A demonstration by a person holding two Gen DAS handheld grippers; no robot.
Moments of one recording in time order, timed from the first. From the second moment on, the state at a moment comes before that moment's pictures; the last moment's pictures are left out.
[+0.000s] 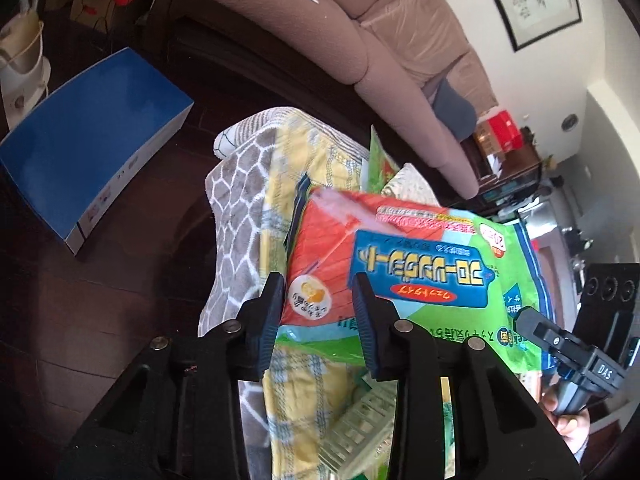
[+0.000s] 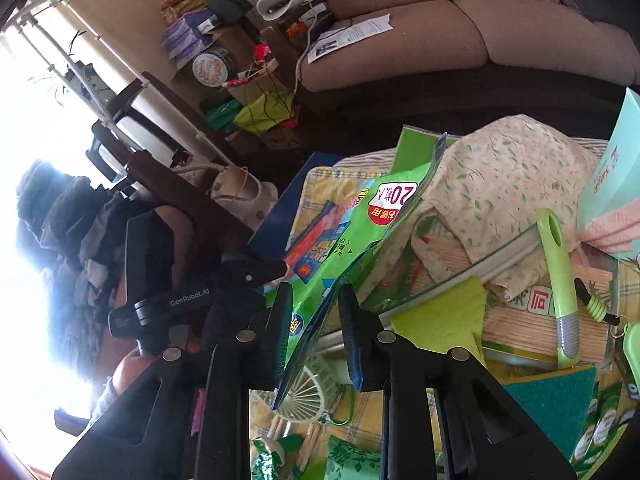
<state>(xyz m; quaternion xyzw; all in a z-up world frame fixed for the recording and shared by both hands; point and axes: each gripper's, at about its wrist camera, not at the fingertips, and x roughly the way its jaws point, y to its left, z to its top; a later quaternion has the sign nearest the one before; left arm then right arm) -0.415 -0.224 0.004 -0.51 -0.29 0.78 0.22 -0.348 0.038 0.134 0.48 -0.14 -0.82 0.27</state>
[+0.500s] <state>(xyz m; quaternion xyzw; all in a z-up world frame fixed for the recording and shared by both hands) -0.412 -0.255 -0.030 -0.52 -0.36 0.74 0.21 -0.334 0.024 0.109 0.51 -0.13 -0.81 0.25</state>
